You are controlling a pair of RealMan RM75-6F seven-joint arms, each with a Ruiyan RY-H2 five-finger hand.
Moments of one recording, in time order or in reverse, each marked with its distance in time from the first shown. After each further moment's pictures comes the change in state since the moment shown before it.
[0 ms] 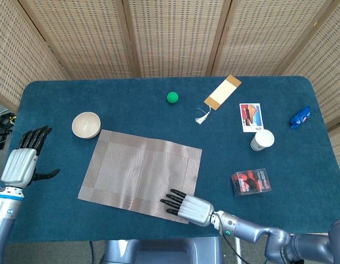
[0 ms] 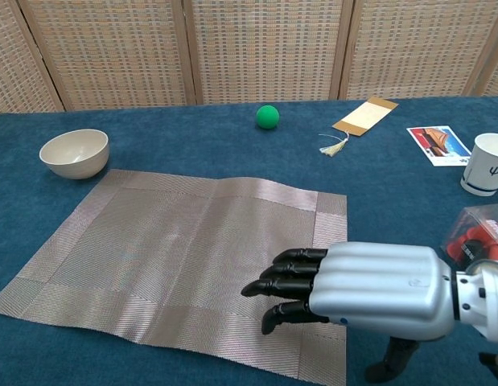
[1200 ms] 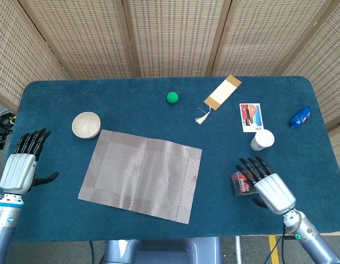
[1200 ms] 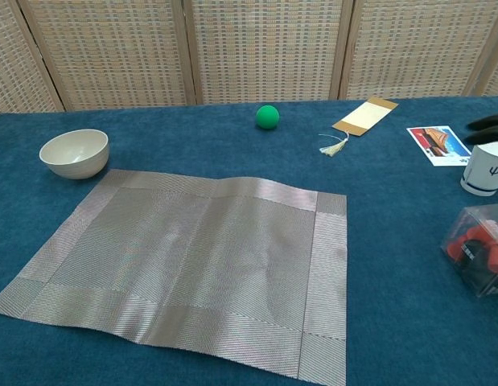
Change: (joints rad) left arm 0.001 -0.014 0.072 -0.039 0.034 0.135 0.070; right arm -0.393 0.349 0.082 -0.047 0.088 0.397 0.062
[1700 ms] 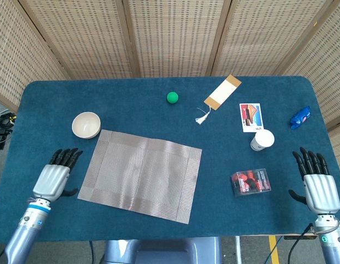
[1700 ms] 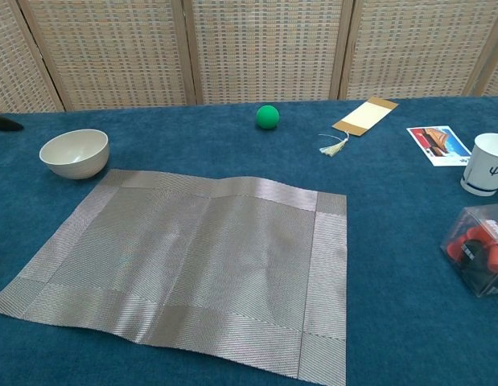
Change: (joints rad) left arm -0.091 -0.097 0.106 -0.037 -0.086 -0.096 0.229; right arm -0.209 -0.016 0.103 -0.001 0.365 0.173 -0.068
